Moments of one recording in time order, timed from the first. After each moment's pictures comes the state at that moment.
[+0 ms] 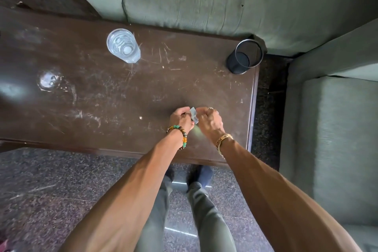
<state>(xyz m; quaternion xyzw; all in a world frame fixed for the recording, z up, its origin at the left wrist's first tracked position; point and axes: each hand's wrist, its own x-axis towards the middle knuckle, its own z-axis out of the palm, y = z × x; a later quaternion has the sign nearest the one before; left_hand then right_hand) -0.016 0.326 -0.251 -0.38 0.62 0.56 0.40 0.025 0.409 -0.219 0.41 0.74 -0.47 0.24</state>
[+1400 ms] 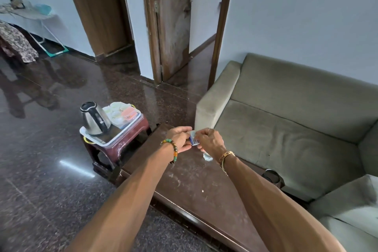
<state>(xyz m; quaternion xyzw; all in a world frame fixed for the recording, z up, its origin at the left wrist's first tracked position) -0.022 0.059 0.211 -0.18 0.64 0.72 0.20 -0.009 0.183 0.211 0.16 0.86 -0.49 0.08</state>
